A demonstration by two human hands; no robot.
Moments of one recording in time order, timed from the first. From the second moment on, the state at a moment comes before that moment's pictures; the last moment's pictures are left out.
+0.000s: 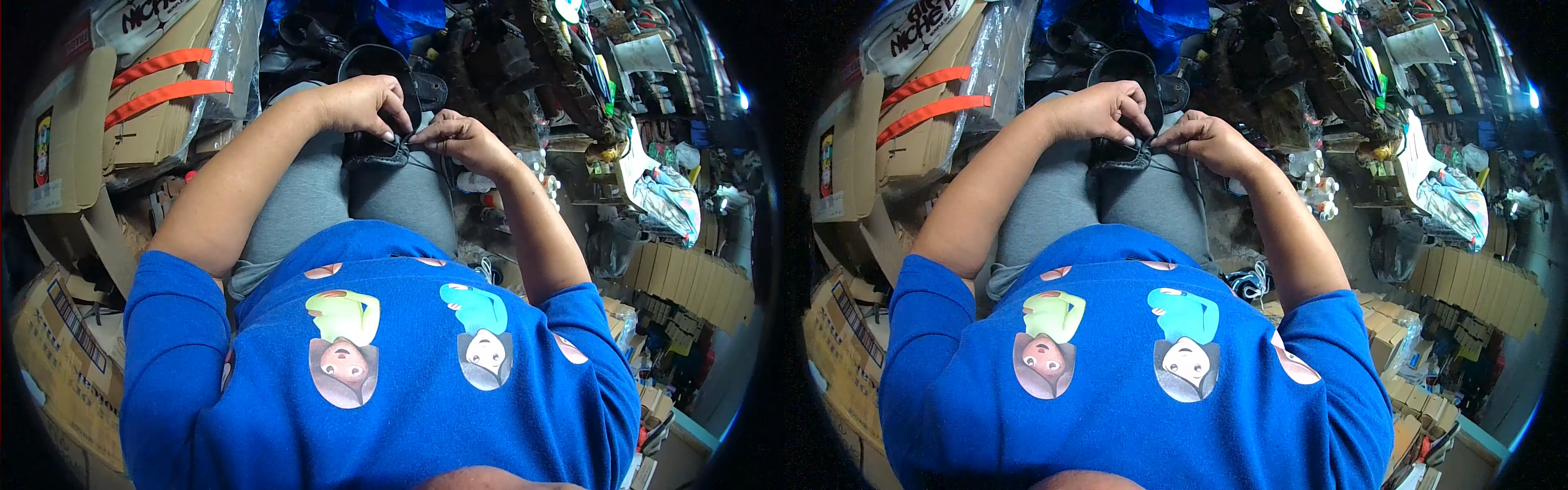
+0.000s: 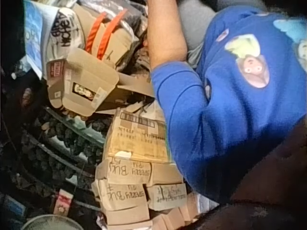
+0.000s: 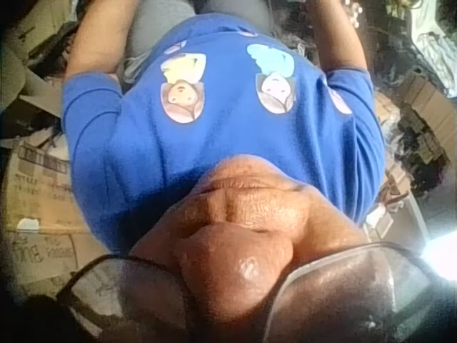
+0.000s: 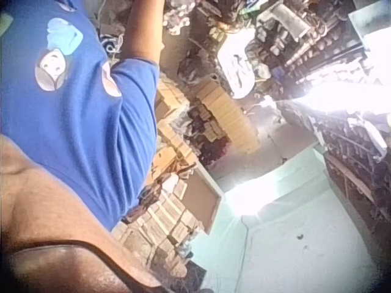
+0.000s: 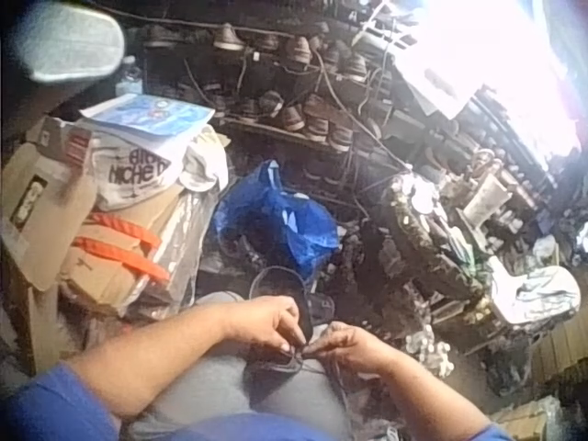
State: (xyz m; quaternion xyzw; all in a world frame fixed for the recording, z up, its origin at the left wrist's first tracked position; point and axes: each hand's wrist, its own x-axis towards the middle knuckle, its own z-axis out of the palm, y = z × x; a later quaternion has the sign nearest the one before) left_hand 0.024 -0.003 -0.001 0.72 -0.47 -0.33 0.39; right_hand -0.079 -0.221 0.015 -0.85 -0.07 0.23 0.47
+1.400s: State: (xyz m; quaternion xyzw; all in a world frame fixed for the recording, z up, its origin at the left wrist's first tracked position) left_hand -0.040 0.064 0.012 0.86 -0.34 -0.08 0.38; right_hand -0.123 -0.188 0.017 -0.96 -0.15 -0.03 0.22
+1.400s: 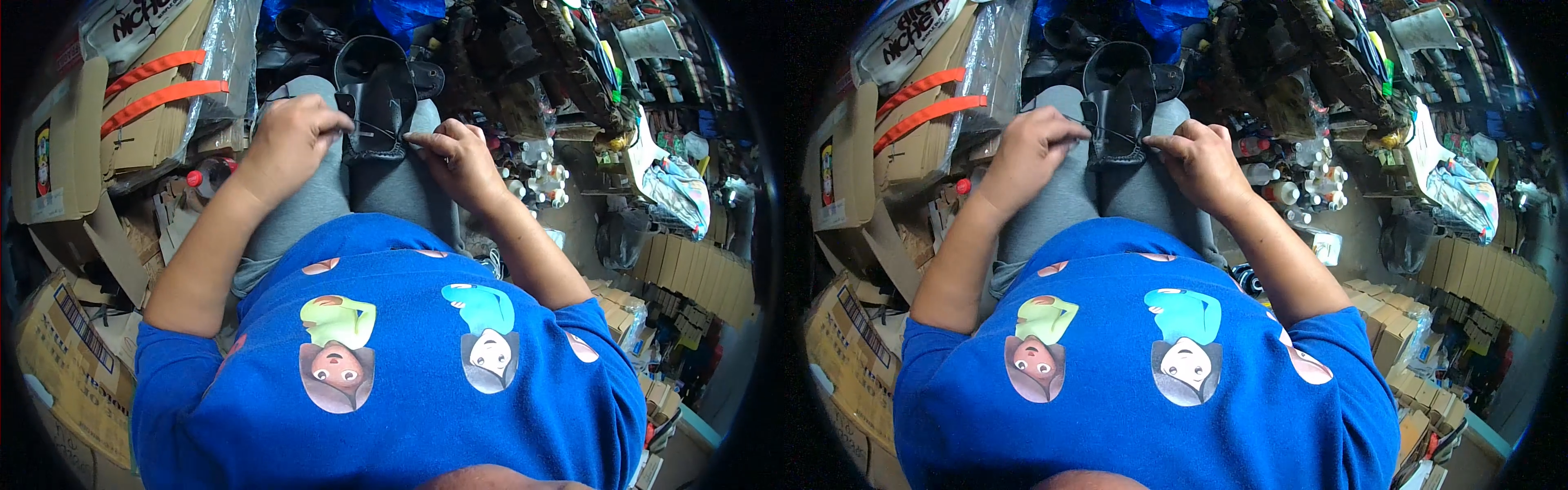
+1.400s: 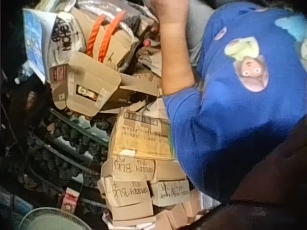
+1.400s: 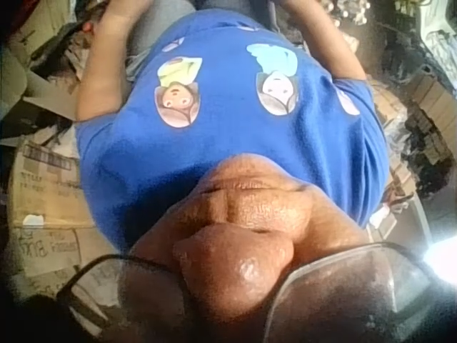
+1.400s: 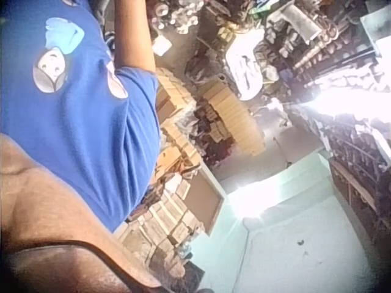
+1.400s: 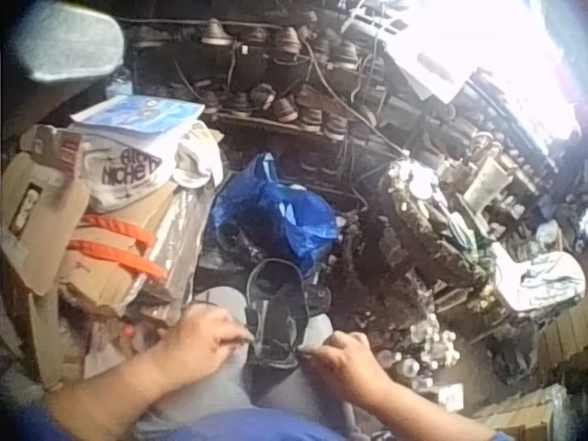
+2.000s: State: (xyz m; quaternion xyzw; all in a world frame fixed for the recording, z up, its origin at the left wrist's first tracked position) left_hand -0.034 0.041 -0.008 0.85 -0.41 0.00 0.33; right_hand -0.092 -0.215 0.014 -0.90 -0.08 0.17 0.39
